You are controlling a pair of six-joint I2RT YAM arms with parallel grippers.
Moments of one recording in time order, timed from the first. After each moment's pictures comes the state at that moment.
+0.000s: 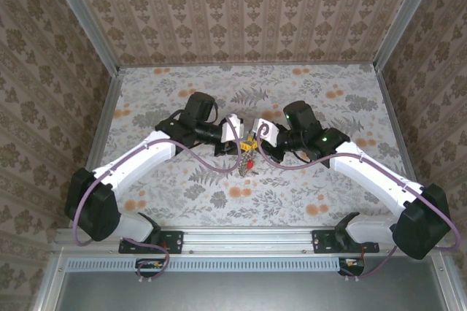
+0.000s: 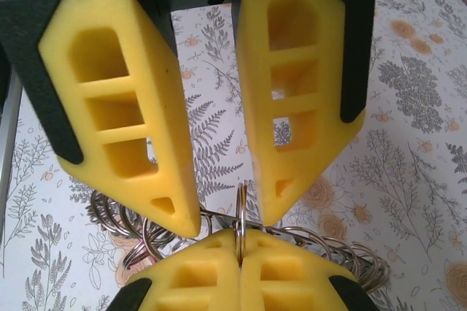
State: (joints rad) left arm -0.68 1.41 1.09 -0.40 0.81 0.77; right arm 0.58 1.25 0.98 -0.43 -0.48 -0.56
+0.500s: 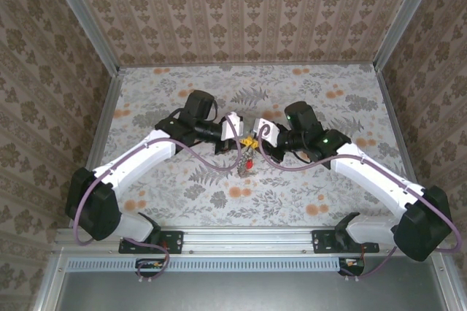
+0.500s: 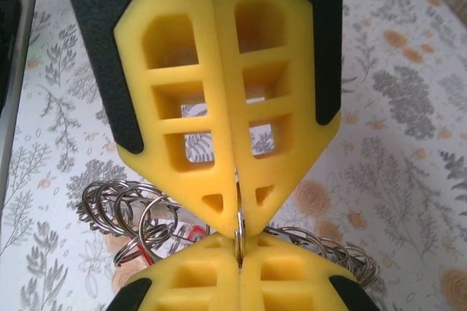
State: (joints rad) left arm -0.67 1.41 1.09 -0.36 0.85 0.74; right arm 0.57 1.23 0.95 -0.38 -0.48 -0.54
